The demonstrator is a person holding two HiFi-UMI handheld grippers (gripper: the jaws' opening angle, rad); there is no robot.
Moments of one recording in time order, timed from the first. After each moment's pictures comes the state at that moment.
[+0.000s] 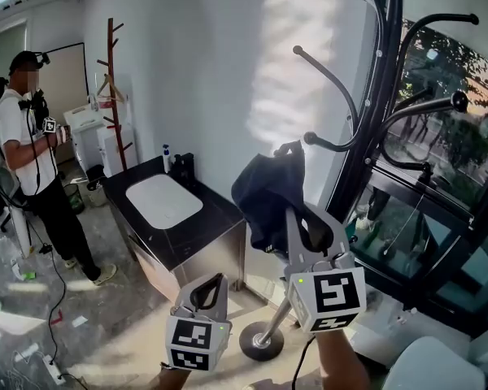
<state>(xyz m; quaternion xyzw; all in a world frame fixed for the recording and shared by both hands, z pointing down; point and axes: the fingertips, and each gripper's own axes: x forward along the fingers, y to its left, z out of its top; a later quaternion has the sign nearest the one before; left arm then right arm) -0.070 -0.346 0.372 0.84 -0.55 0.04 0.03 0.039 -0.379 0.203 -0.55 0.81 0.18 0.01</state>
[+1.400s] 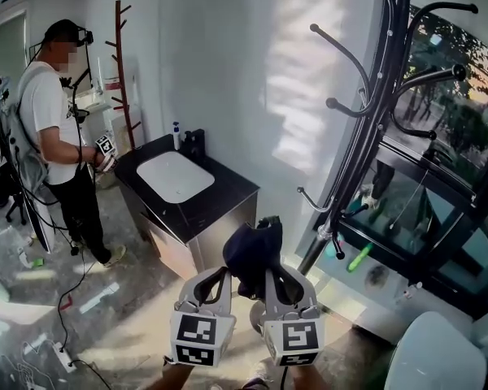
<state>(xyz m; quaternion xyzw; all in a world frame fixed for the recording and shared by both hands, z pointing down) -0.109 -0.280 0.399 0.84 -0.54 0.06 0.04 -0.012 -0.280 0.385 -0.57 0.82 0.05 -0.05</state>
